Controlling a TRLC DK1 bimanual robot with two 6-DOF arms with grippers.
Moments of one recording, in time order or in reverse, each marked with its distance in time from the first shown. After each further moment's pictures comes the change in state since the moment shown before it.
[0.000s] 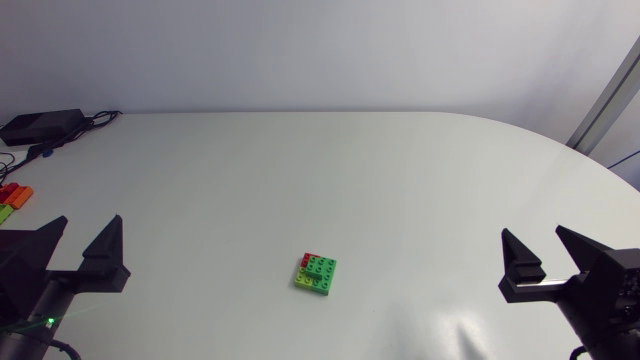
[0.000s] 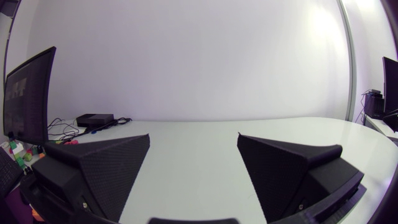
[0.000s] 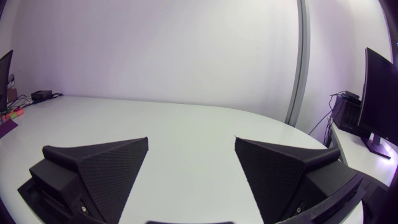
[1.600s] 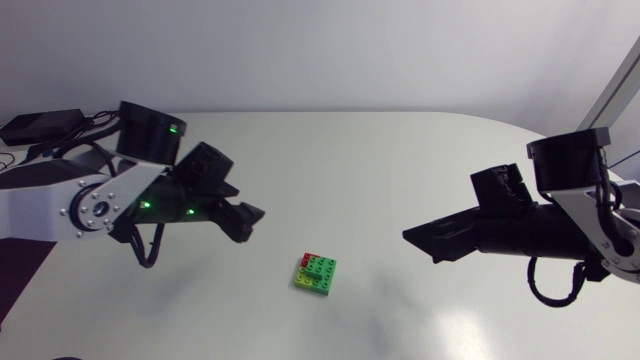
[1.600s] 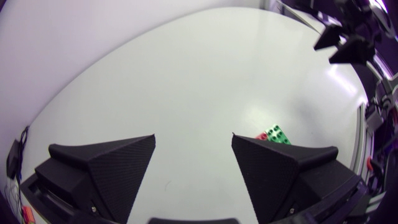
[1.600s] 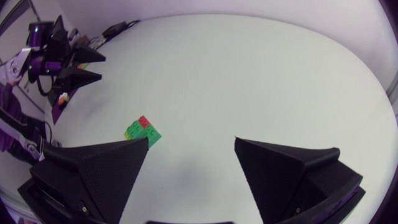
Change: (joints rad) left arm -0.390 1.374 0.760 -0.156 0.232 0.289; right arm 0.174 1.066 0.537 -0.146 -0.451 0.009
